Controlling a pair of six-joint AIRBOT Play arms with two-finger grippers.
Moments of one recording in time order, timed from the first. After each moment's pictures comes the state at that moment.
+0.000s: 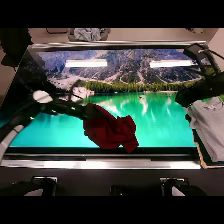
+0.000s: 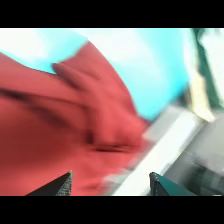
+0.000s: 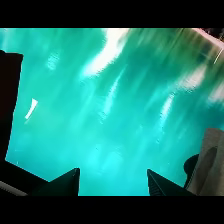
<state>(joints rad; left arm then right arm) -0.22 -1.30 1.15 0.74 -1.19 -1.31 -0.03 -1.14 1.56 -1.44 1.55 1.03</state>
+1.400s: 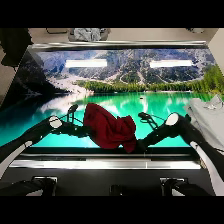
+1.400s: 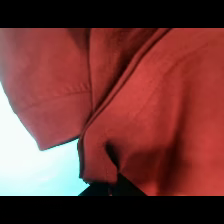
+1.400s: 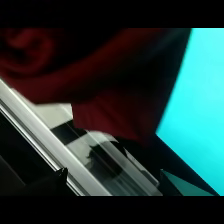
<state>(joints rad) -0.33 -1.30 0.74 0.90 -0.81 -1.44 0.15 -1.24 0.71 -0.97 1.23 0.90</state>
